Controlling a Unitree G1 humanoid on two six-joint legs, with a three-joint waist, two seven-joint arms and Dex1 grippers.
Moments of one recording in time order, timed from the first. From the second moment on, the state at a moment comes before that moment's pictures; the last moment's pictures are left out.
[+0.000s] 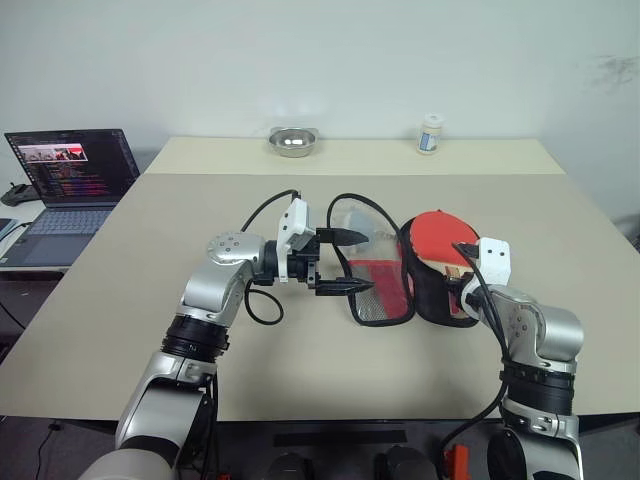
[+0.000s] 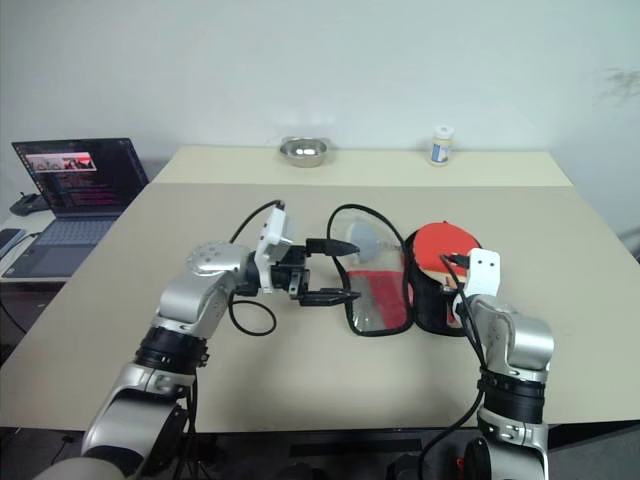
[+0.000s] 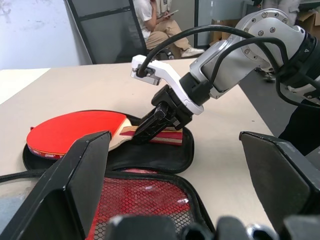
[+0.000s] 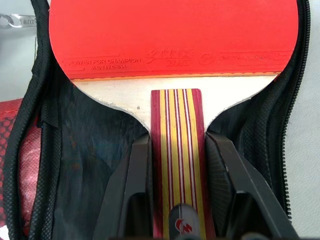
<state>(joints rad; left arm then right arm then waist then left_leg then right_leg) -0.75 0.43 -0.14 0.24 -0.38 0.21 -1.31 -0.53 -0.11 -0.32 -0.17 0.20 1.23 0.00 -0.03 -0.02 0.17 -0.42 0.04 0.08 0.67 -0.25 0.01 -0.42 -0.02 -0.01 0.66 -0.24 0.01</state>
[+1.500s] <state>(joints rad) -0.71 0.49 -0.13 0.21 -0.35 0.26 -1.29 -0.41 -0.22 -0.10 -0.19 0.13 1.03 0.05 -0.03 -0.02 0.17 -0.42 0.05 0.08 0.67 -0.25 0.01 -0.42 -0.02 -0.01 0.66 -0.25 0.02</state>
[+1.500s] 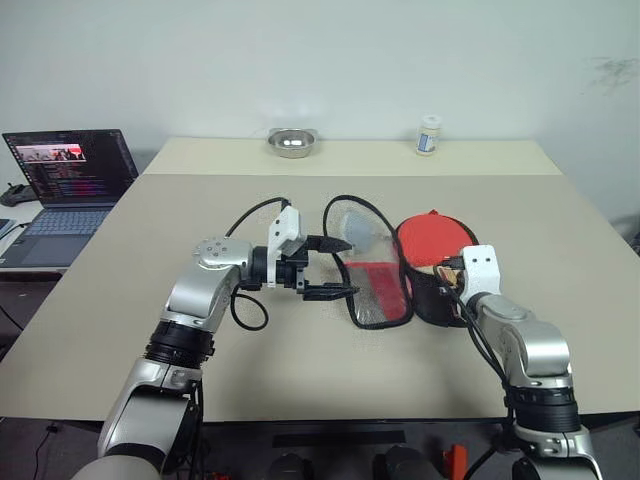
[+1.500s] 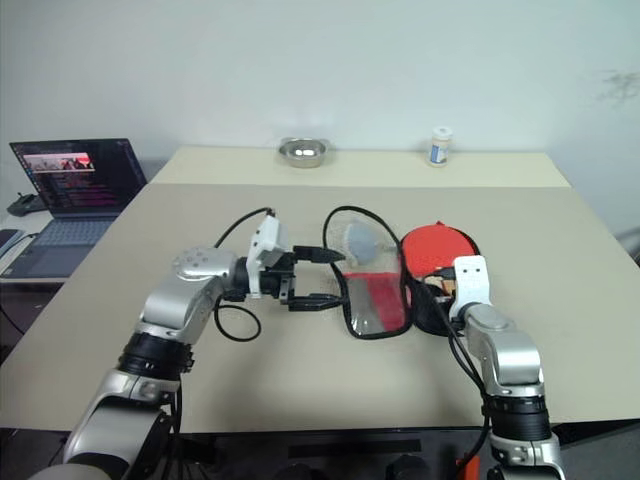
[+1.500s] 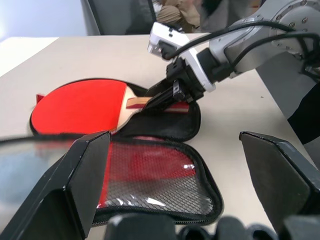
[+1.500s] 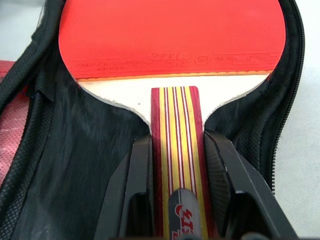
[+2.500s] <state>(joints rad) -0.70 0.54 -0.13 0.24 -0.34 0.27 -1.30 -0.39 -0.29 -0.16 -0.51 0.26 1.21 0.17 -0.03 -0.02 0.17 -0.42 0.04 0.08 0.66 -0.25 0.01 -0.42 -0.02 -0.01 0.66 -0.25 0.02</state>
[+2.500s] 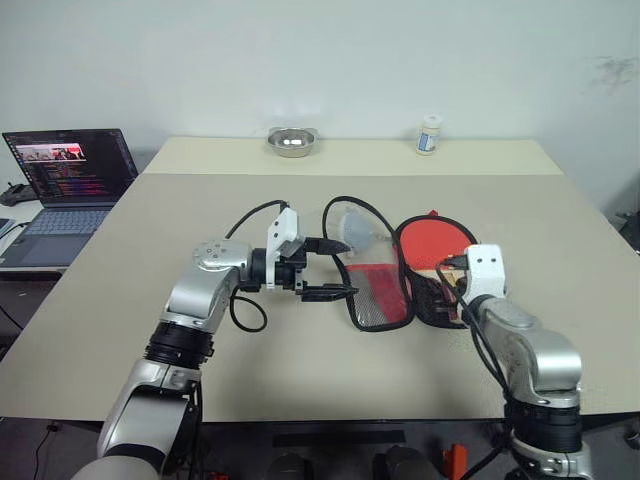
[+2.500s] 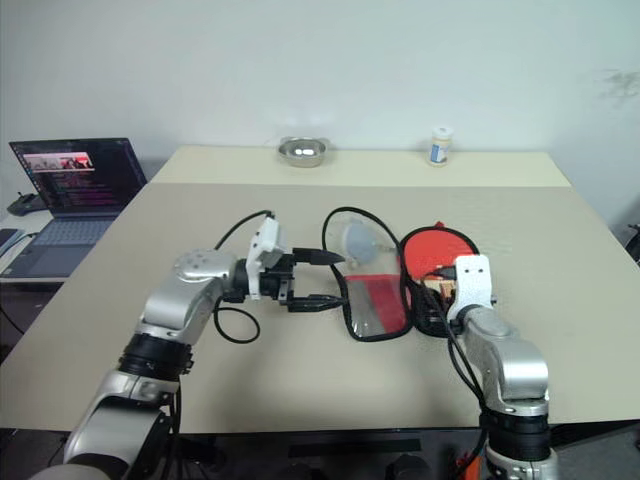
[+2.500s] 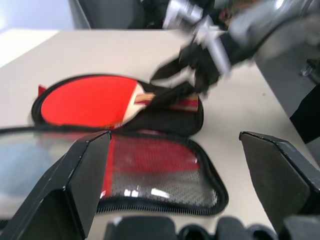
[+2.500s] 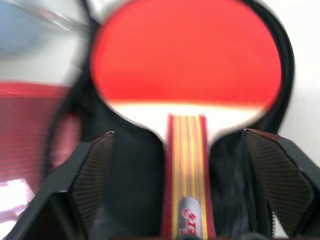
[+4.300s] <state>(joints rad) -1.02 0.23 -0.12 0.74 -0.18 0.00 -1.37 -0.34 -0.91 -0.20 -0.24 0.54 1.00 0.56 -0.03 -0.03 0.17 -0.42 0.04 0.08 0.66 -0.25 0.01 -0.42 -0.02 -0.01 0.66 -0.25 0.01</state>
